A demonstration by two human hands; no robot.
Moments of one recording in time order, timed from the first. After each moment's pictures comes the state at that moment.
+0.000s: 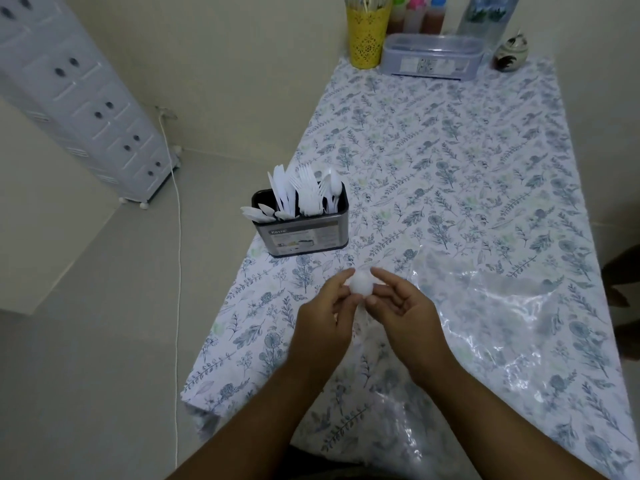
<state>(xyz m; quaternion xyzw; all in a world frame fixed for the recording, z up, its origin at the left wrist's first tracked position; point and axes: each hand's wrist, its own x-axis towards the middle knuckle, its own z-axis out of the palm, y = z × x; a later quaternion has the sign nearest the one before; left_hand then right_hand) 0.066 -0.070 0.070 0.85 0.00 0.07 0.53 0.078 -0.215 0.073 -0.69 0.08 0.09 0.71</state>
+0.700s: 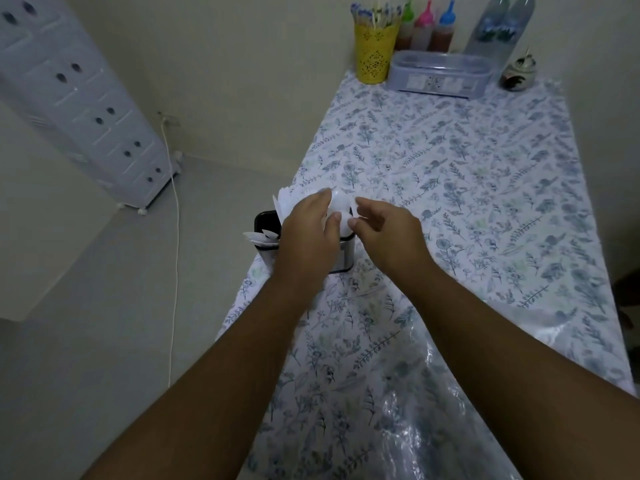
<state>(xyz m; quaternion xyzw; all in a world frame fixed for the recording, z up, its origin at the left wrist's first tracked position) 0.210 -0.039 0.117 0.90 0.00 0.16 0.40 0.225 -0.179 0.121 -0.84 -0.01 0.04 0.55</state>
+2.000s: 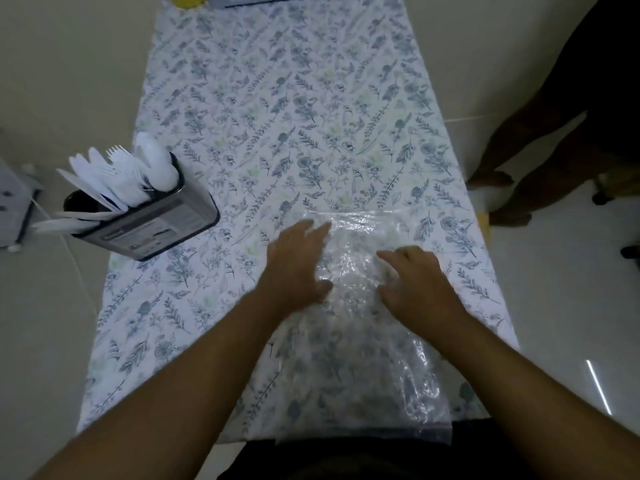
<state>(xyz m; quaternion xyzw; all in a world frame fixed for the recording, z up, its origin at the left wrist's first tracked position) 0.119 -0.191 0.008 0.94 -0.24 -0.15 0.18 0.017 -0.397 0.013 -0.95 0.11 0.11 0.28</state>
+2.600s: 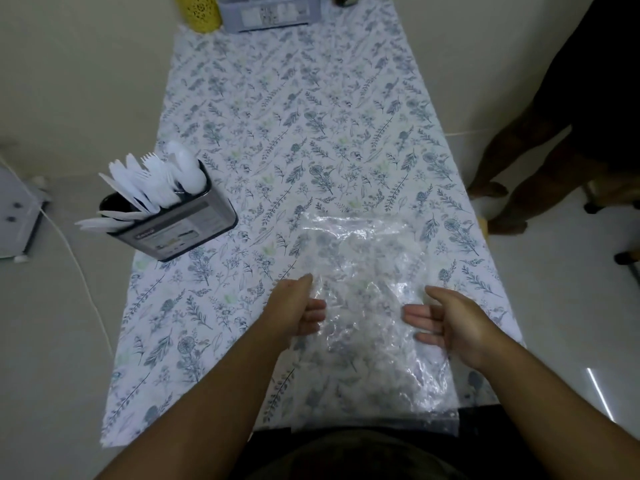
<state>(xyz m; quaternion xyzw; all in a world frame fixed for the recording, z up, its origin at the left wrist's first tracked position) 0.075 -0.155 0.020 0.64 0.27 -0.40 0.60 -0.030 -0.406 0.016 -0.51 0.46 0.17 0.70</state>
